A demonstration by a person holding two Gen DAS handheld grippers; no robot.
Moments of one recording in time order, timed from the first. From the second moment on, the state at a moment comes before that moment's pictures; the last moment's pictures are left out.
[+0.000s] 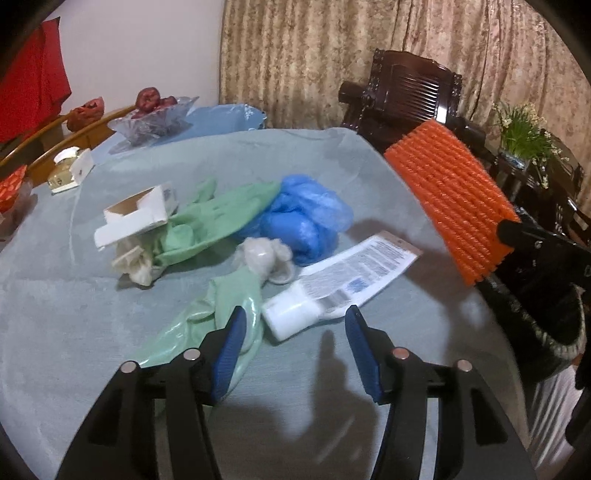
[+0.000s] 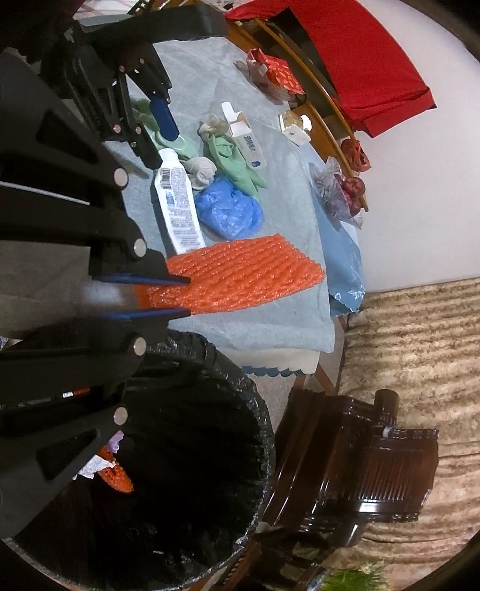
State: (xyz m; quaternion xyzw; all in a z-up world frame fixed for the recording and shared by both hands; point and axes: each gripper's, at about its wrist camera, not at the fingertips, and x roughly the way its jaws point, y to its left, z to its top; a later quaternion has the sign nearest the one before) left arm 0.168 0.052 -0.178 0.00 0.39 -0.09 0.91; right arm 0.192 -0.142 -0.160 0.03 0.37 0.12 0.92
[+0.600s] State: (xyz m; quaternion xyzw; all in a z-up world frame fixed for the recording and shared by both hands) left arm 0.161 0.051 -0.164 -0.03 0.39 -0.14 0.91; right arm 0.192 -0.135 -0.159 0.02 0.37 0.12 0.92
